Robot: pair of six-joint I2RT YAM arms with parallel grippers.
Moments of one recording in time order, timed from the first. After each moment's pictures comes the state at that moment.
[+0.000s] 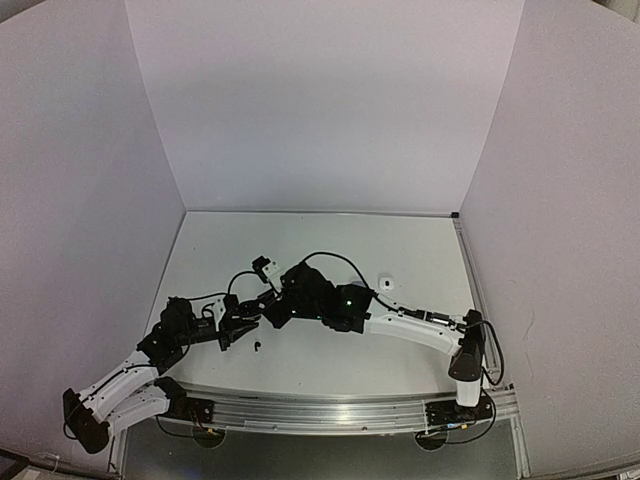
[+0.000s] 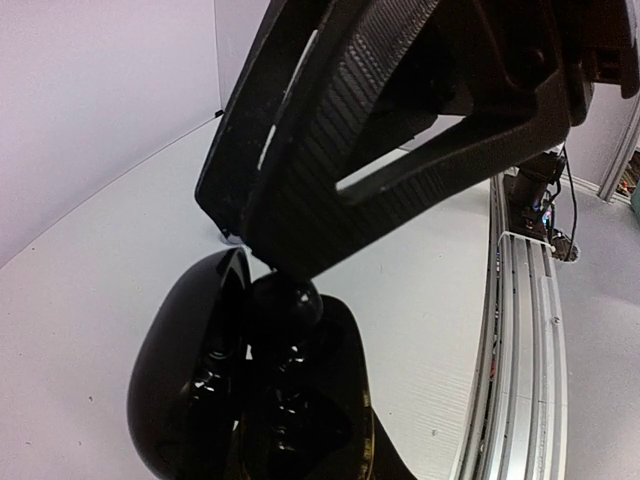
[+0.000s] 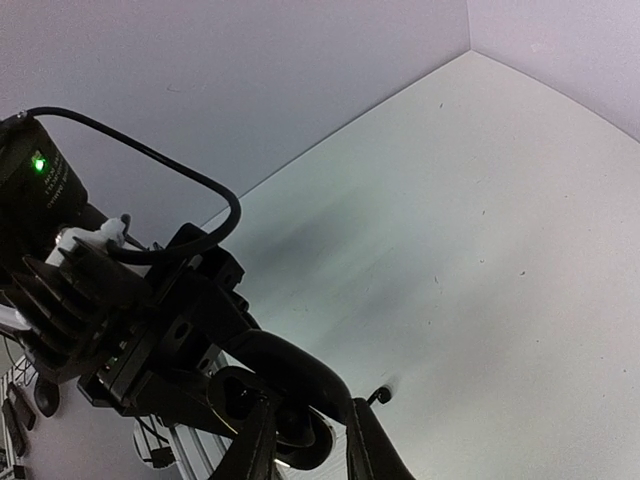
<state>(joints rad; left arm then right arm) -0.62 0.75 0.48 0.01 0.57 0.13 1.19 1.96 1.90 -0.43 0.00 0.36</state>
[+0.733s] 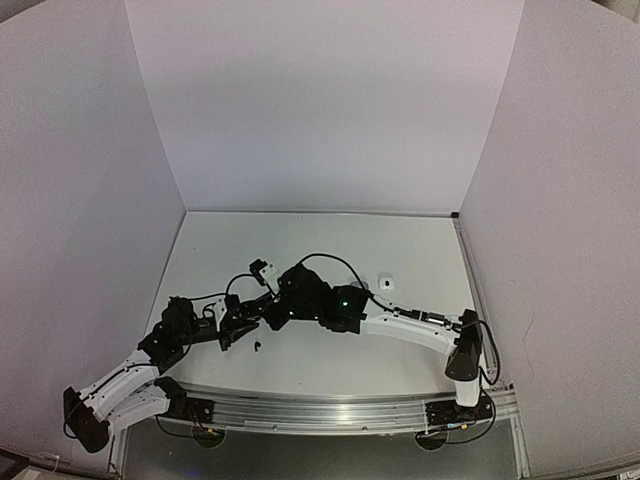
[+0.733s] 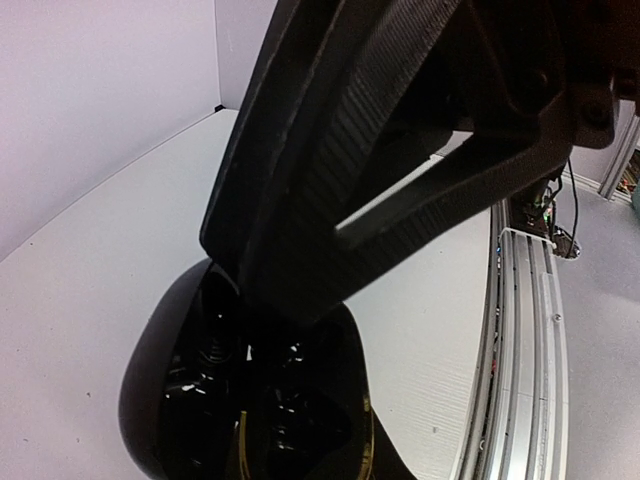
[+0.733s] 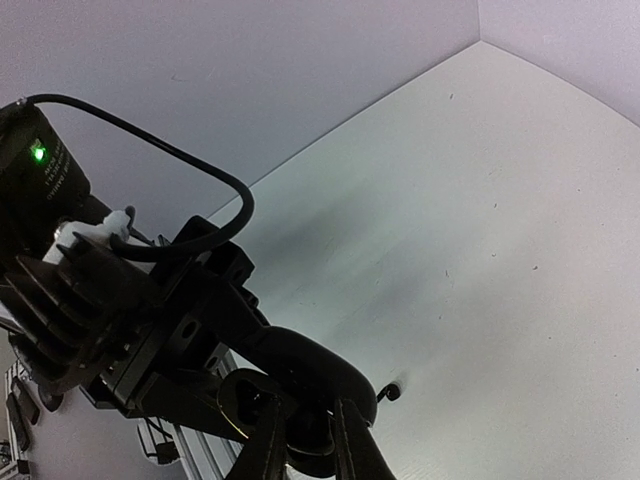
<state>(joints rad) -0.62 0.77 0.48 0.01 0.57 0.14 1.19 1.98 1.91 -0.43 -0.03 0.37</state>
